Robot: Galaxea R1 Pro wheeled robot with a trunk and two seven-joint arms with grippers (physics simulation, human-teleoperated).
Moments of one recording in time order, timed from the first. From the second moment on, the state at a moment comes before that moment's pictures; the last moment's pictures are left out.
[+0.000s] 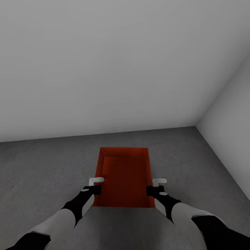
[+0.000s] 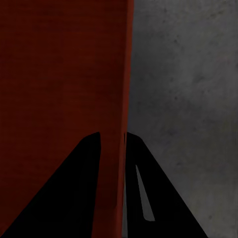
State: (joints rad) left arm -0.76 -0.08 -0.15 -0.32 0.20 0.14 0.18; right arm -0.88 0.11 0.06 0.01 -0.01 -0.13 -0.10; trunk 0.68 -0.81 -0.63
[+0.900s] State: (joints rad) left arm -0.76 -0.08 -0.15 -0.31 0.20 0.14 0.18; right arm -0.88 0.11 0.06 0.02 -0.01 -0.13 -0.10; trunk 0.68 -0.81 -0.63
